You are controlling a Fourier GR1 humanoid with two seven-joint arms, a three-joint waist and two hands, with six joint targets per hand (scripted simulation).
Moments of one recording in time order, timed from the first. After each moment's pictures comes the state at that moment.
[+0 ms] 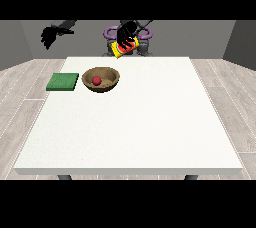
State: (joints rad) left arm -1.03 0.04 -0.73 -0.57 -1.53 0.14 0.35; right arm -0.22 -0.38 -0.35 -0.98 -0.24 0.42 -0.23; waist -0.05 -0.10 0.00
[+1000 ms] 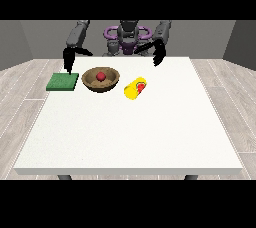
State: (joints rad) left arm -0.56 0.00 -0.17 -1.10 -0.29 0.40 -0.07; right arm -0.33 -0.22 -0.33 -1.04 -0.21 0.19 -0.25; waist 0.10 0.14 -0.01
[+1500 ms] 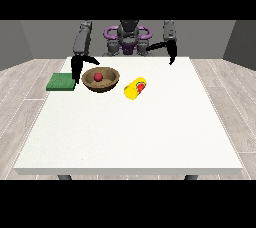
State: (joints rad) left arm -0.44 0.07 -0.08 -1.19 -0.11 0.18 -0.25; right arm -0.42 -0.18 -0.34 -0.88 -0.20 0.09 -0.32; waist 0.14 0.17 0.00
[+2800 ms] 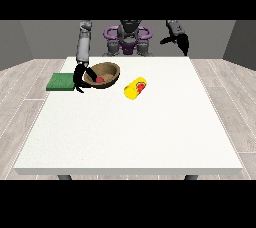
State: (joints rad) left arm -0.45 0.12 -0.06 -1.37 -0.08 0.05 -0.20; right arm -0.48 -0.28 -0.29 -0.57 -0.03 -0.27 -0.49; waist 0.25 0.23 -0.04
